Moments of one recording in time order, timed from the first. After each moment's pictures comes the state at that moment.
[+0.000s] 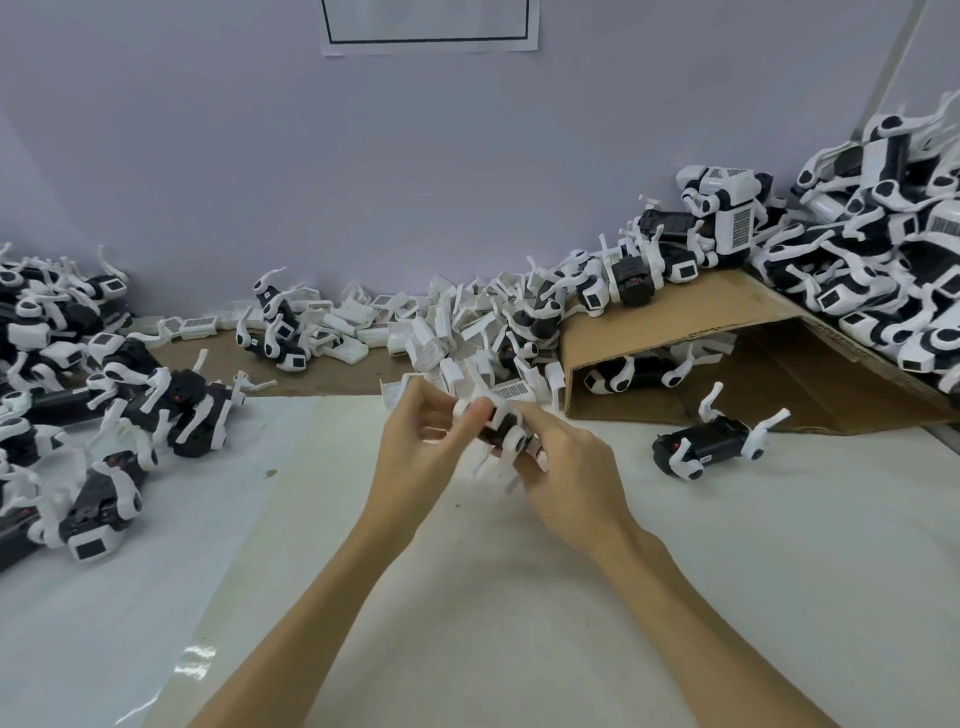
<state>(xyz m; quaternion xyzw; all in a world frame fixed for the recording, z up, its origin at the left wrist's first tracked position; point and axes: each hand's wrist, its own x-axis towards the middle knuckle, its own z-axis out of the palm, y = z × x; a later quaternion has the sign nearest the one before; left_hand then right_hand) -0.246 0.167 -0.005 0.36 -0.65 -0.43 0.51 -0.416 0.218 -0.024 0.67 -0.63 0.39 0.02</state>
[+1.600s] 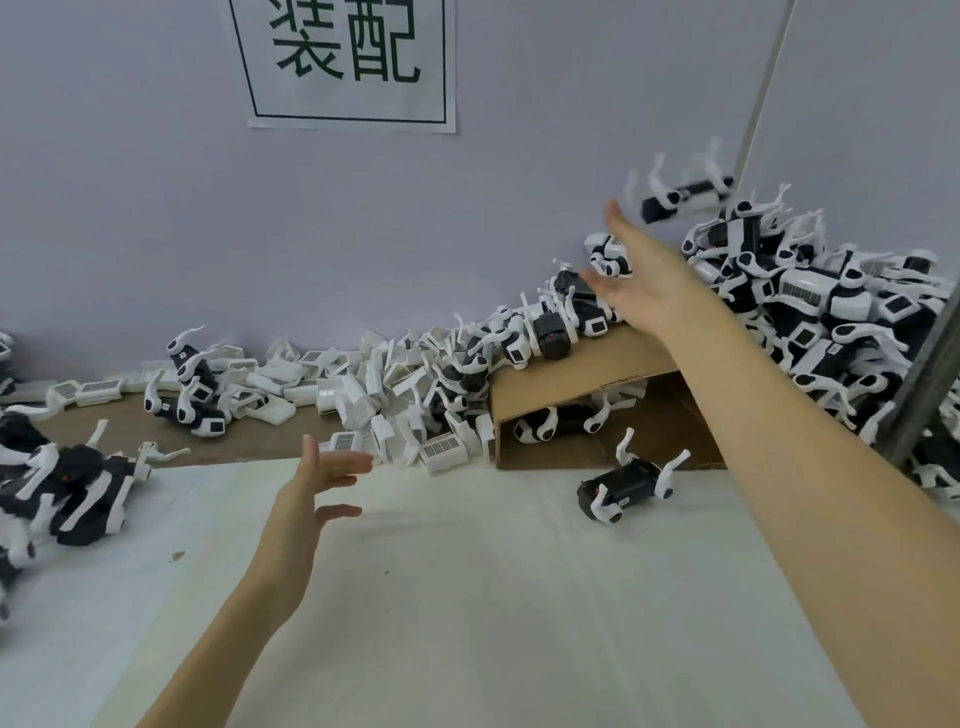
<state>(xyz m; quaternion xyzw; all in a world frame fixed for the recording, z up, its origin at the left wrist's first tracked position) -0.220 0.126 -0.020 0.37 -0.55 -0.55 0.50 -0.568 0.171 0.195 0.30 -0.46 0.74 -0.38</state>
